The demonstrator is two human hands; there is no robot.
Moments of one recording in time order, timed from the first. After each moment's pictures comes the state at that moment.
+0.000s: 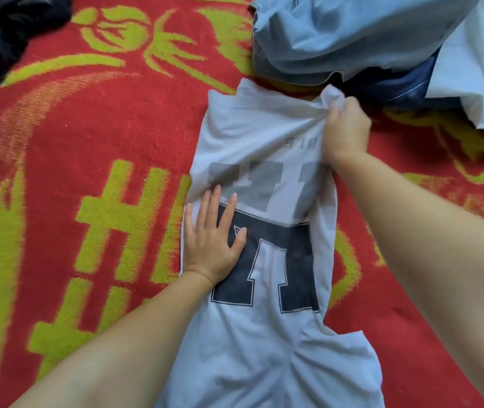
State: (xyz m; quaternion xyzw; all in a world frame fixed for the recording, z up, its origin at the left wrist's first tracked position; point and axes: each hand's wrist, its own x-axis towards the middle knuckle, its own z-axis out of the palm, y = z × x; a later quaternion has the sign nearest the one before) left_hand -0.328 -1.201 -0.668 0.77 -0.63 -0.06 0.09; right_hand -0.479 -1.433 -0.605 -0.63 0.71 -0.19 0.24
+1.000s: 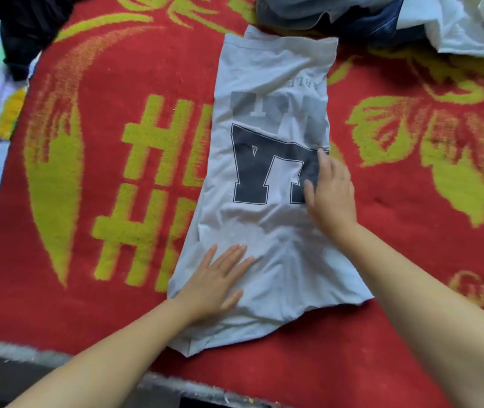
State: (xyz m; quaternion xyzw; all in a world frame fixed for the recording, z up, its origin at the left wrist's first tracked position) left_hand -0.347 -0.968 -0.613 0.54 -0.81 -0.20 -0.07; right_hand -0.547 -1.161 -0.592 -0.76 0.61 -0.11 0.19
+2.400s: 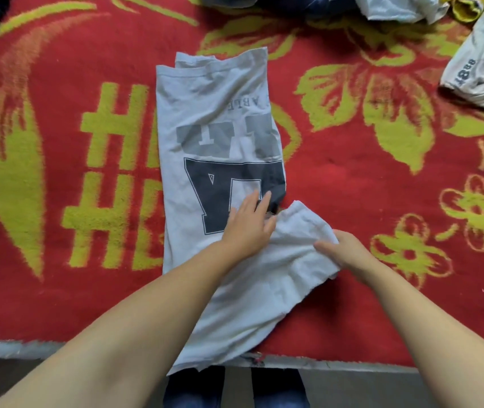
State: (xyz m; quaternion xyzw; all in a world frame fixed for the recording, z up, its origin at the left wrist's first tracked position) left_hand -0.459 -1.035 -0.601 0.64 -0.65 -0.41 0.00; right_hand -0.687 -1.033 -0.586 -0.47 0.70 -0.02 0.54
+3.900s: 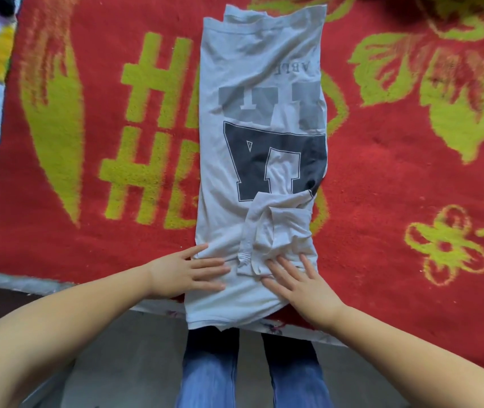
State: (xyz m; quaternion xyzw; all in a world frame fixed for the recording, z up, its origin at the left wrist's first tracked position) left_hand -0.287 -0.874 -0.615 0.19 -0.95 -0.15 -0.19; right_hand -0.608 -0.913 -0.587 -0.93 0.20 0.27 0.13
